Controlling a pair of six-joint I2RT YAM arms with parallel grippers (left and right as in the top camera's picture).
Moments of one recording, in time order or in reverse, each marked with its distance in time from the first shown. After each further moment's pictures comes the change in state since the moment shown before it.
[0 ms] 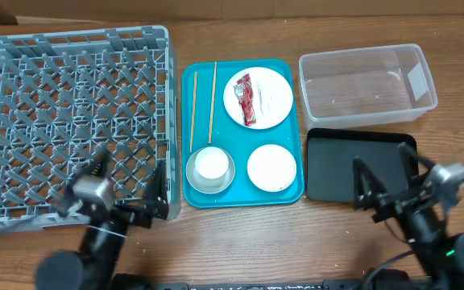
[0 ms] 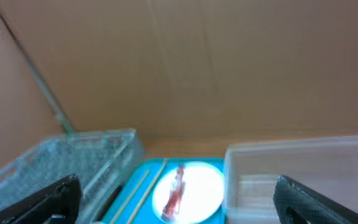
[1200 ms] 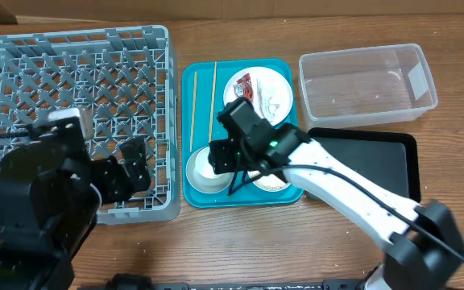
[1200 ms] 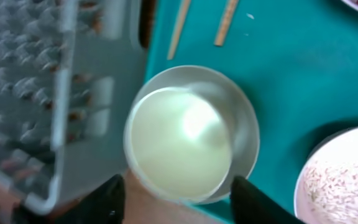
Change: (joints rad) left arm 0.001 0.605 0.824 -0.852 -0.145 -0.152; right arm 0.860 1.417 0.685 -0.319 0.284 0.349
